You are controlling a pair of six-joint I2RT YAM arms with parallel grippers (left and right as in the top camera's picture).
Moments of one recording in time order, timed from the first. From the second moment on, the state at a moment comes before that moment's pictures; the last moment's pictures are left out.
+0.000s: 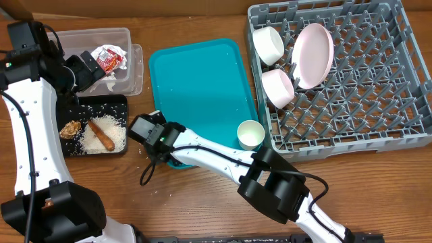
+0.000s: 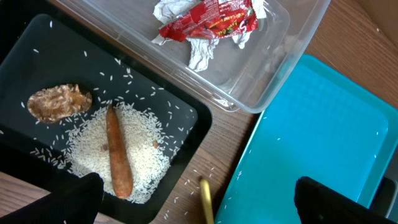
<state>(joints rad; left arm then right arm) 0.33 1.72 1.73 -1.14 0.12 -0.39 1.05 2.32 1.90 -0.83 0.14 0.54</state>
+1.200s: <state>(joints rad) 0.33 1.72 1.73 -1.14 0.12 -0.39 0.15 1.98 2.32 -1.50 0.20 0.54</state>
